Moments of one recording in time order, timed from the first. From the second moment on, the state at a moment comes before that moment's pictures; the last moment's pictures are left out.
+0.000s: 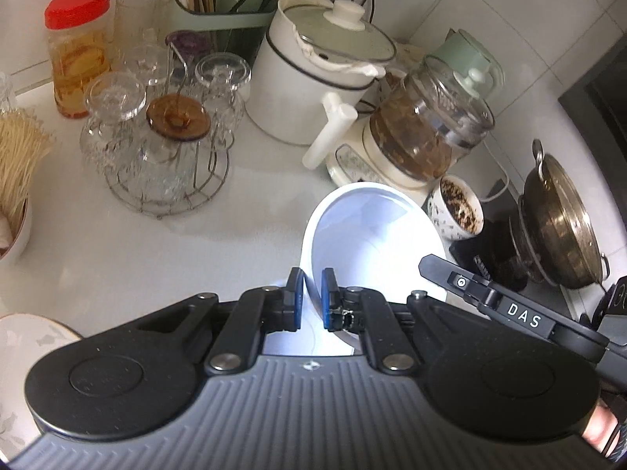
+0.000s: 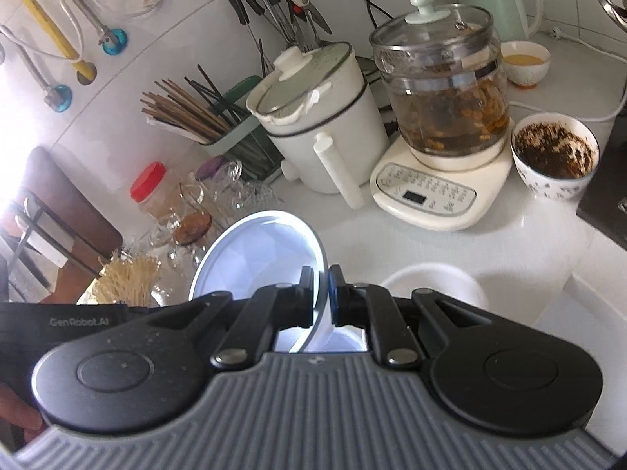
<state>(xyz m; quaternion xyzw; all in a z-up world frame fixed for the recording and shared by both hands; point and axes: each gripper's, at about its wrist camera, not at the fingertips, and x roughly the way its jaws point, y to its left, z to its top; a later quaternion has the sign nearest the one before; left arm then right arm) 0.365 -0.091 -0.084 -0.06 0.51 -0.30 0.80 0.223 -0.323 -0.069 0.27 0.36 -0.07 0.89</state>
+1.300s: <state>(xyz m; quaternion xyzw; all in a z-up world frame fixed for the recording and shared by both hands) 0.363 -0.086 -0.174 -0.02 0.57 -0.28 0.77 0.204 -0.289 -0.132 0.27 0.42 -0.12 0.86</state>
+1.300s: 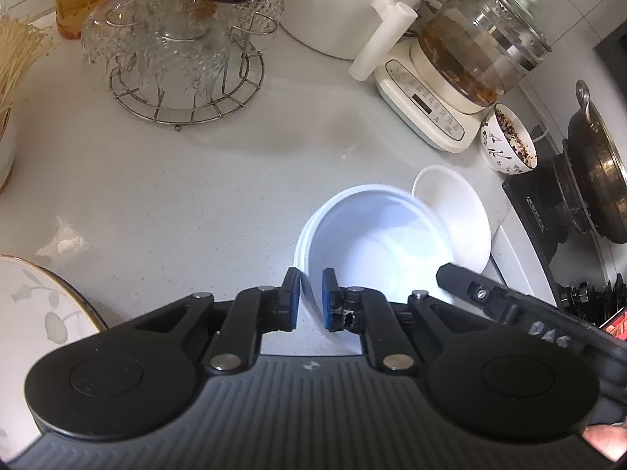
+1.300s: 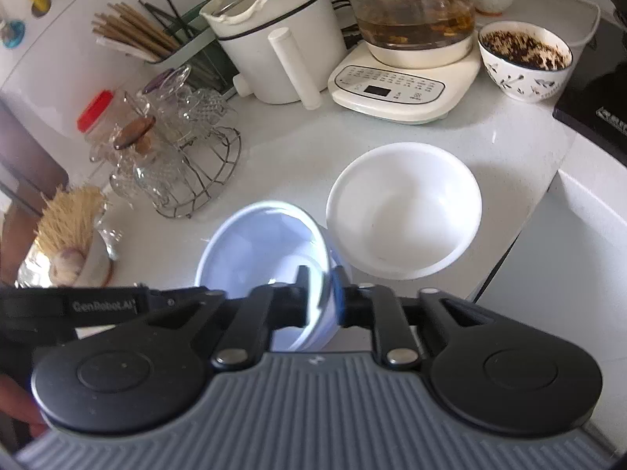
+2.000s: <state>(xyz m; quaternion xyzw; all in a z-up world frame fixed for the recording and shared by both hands) 0.368 -0.095 -0.197 -0.03 0.59 -0.30 0.75 0.200 -0.298 -0.164 0.36 0.45 -0.11 0.81</state>
